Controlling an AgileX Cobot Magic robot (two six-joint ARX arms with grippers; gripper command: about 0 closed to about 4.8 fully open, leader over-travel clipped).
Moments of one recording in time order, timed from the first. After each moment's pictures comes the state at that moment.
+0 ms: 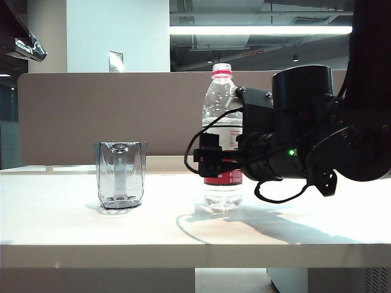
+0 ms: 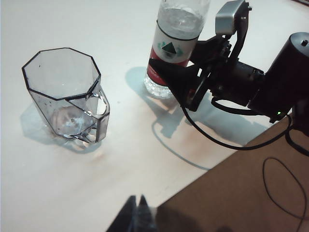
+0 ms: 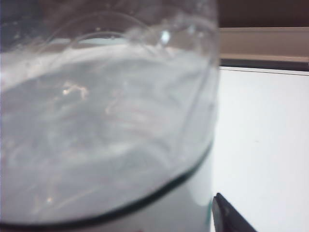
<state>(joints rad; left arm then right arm) -0.41 0.63 0.61 -0.46 0.29 -0.06 0.58 2.07 0.71 1.30 0.15 0.08</state>
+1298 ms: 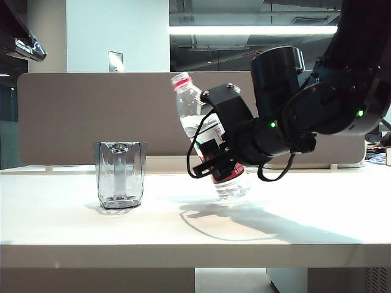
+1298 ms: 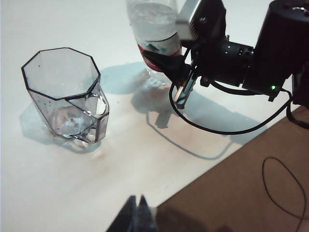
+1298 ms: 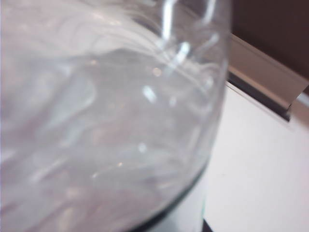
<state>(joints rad) -0.41 0.63 0.61 -0.46 0.29 -0.06 0.57 1.98 0.86 0.91 0.15 -0.40</state>
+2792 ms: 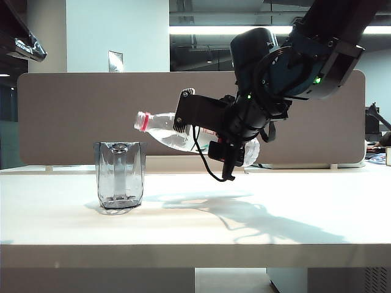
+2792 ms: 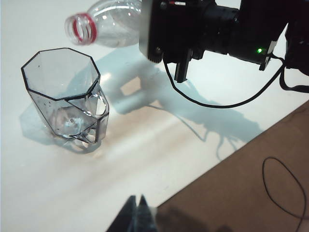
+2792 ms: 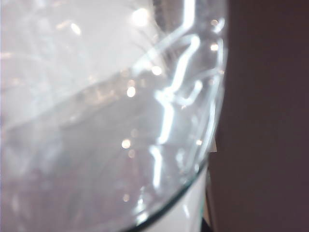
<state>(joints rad) -0.41 0.63 0.61 -0.46 0.29 -0.06 0.57 1.96 1.07 0.61 0.26 -1.22</state>
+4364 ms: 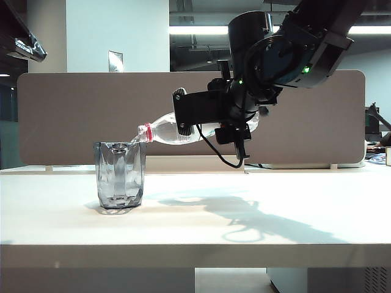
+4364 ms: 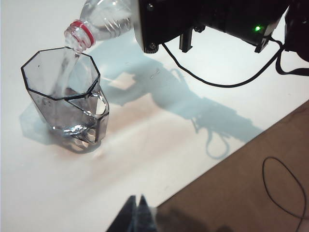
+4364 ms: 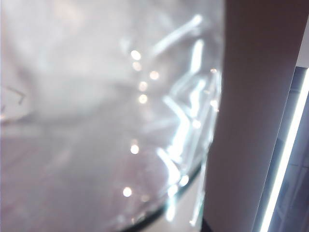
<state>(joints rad) -0.41 0.63 0.61 -0.46 0.29 -0.06 0.57 1.96 1.15 0.65 0.34 -1.64</state>
